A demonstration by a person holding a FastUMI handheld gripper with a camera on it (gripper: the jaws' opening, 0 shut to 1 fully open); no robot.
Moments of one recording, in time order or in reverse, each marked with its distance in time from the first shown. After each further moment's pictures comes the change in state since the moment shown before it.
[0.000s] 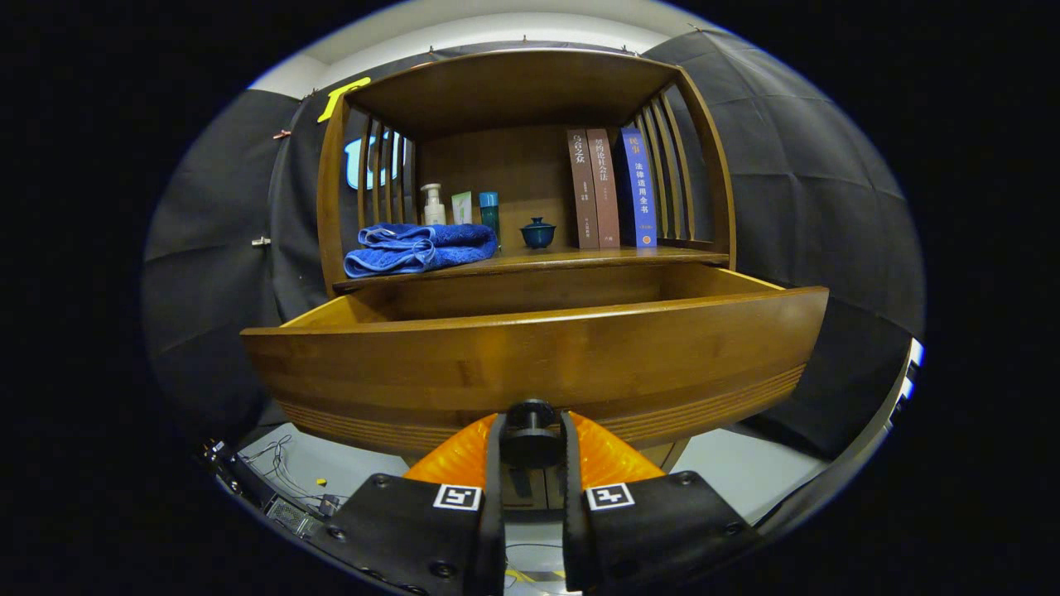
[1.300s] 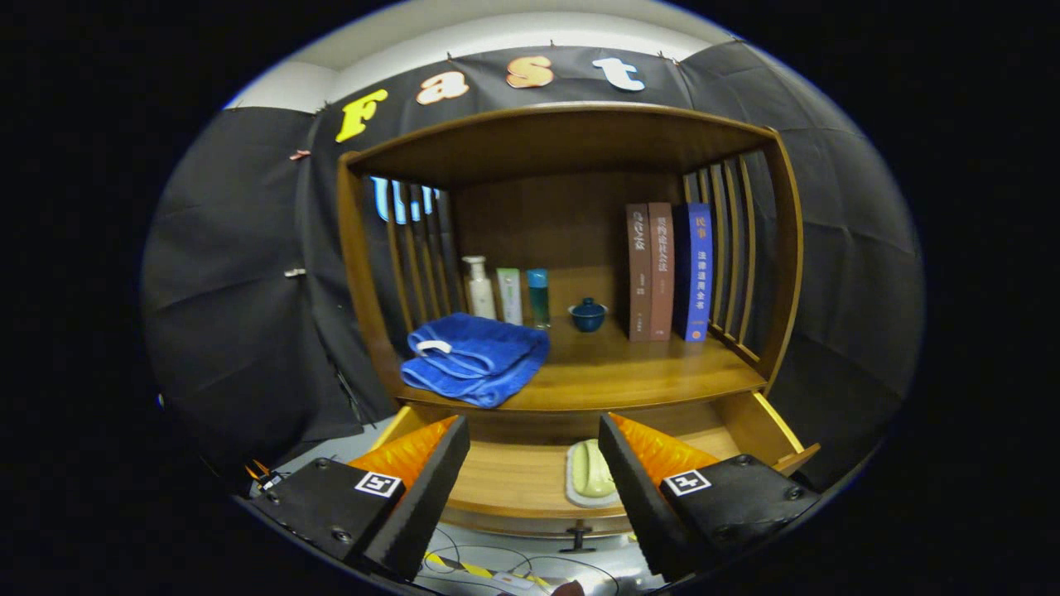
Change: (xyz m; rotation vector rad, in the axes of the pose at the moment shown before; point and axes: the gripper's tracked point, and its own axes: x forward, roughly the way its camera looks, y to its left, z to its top) arm 0.016 0.045 0.186 -0.040 0.082 0.116
